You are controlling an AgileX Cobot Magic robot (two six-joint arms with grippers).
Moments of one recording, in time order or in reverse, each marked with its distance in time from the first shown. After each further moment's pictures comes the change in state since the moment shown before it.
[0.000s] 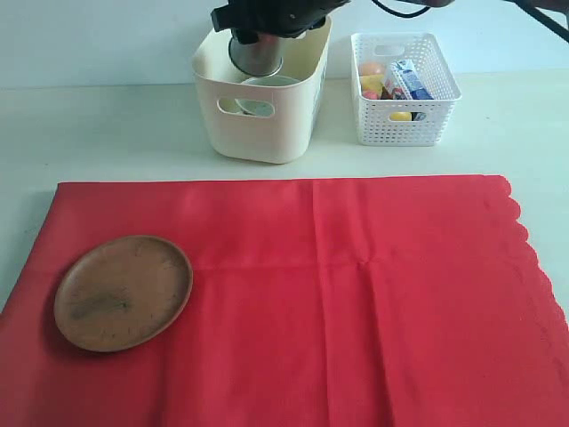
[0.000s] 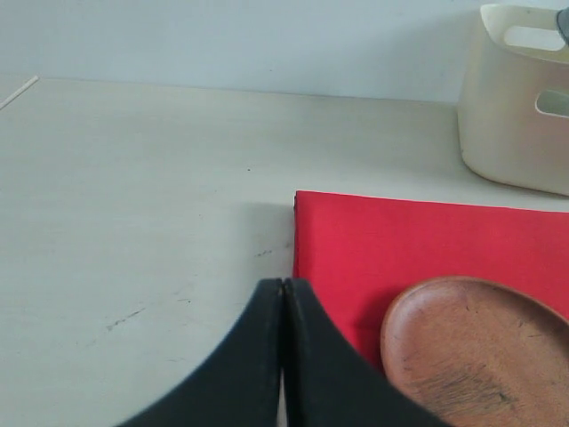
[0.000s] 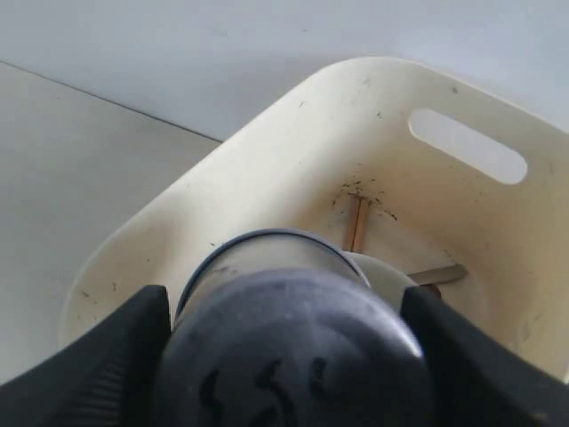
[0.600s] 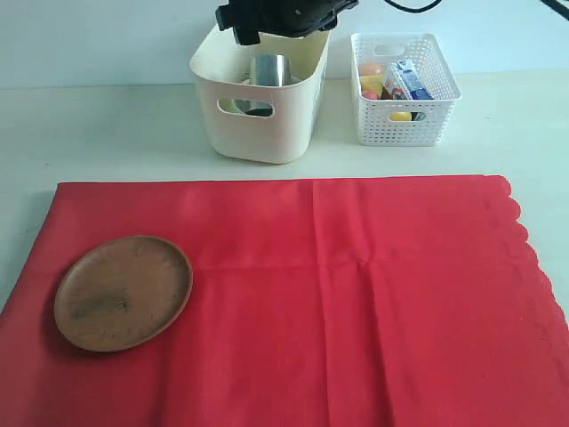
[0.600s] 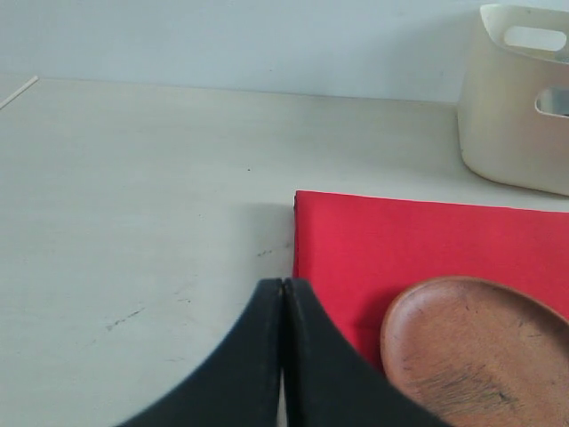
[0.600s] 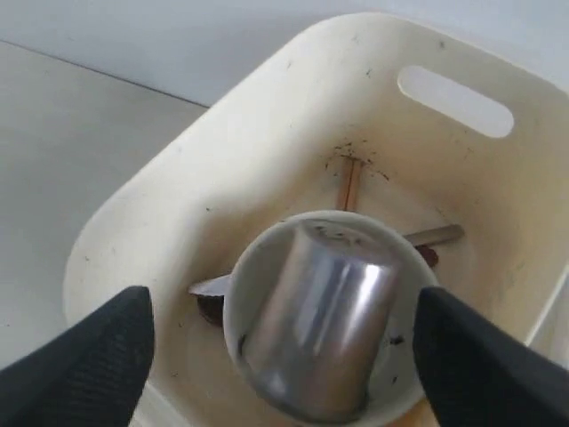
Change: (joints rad) left arm 0.000 0.000 0.000 0.000 0.000 0.000; right arm 0.000 -0.036 0.000 -0.010 0.104 0.045
